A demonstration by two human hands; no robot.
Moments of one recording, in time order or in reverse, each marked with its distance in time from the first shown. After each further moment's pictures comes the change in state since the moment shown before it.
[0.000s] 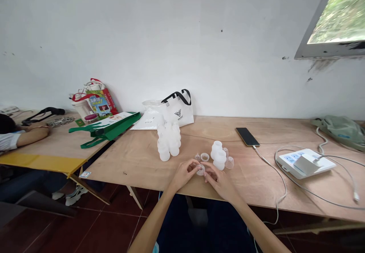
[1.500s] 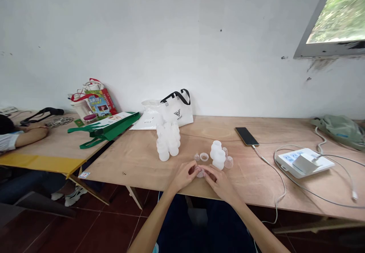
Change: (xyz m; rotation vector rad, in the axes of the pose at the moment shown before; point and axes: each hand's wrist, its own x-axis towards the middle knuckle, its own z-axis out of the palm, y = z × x) left_hand -0.001 -0.003 0.001 0.205 -0.076 0.050; right_hand -0.001 -0.004 0.001 -0.197 0.048 -0.125
